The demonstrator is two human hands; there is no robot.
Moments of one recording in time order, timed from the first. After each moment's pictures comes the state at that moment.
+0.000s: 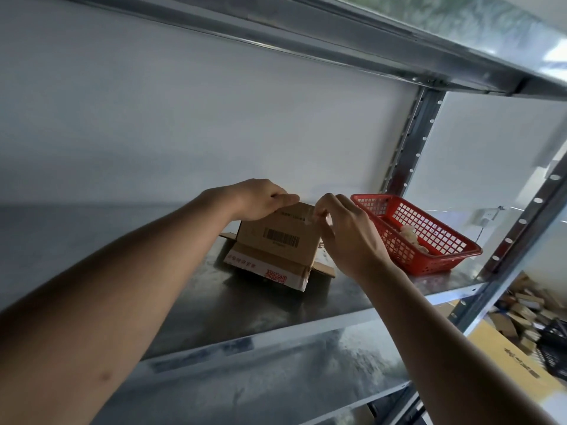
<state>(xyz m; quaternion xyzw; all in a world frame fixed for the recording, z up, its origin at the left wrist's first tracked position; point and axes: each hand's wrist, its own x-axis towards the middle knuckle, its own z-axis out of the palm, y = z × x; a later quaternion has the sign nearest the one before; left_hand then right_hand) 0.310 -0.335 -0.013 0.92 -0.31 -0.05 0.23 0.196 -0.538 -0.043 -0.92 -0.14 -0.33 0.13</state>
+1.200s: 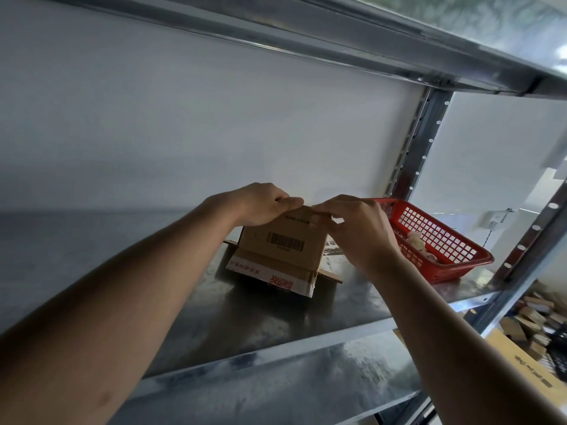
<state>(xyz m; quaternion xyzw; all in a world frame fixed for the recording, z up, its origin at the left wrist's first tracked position) 0.325 -0.341 -0.016 0.92 -0.31 -0.03 0.25 0.220 -0.552 -0.028 -0.91 -0.16 -0.34 0.17</state>
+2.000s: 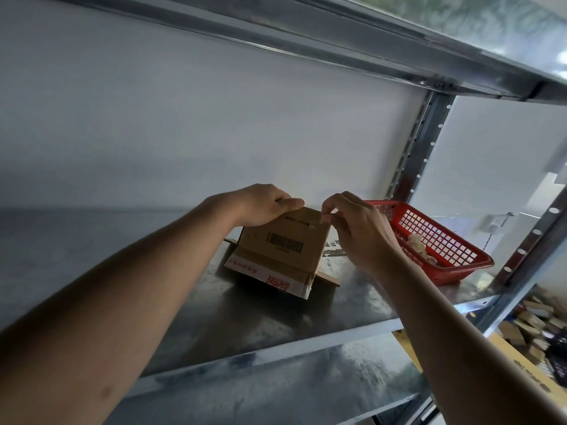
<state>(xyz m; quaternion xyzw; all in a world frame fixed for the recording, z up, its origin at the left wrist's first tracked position) 0.327 -0.339 -0.018 0.91 -0.32 -0.05 0.25 0.225 -0.562 -0.032 -0.91 -0.19 -0.33 0.14</state>
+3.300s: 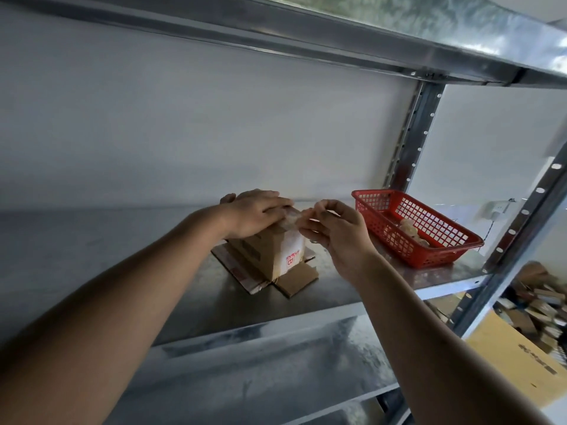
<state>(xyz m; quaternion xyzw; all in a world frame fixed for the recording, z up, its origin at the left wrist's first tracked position) 0.276 -0.324 -0.031 0.95 -0.27 0.00 0.17 0.191 -0.521 -0.049 -0.60 -0.02 -0.10 0.79</state>
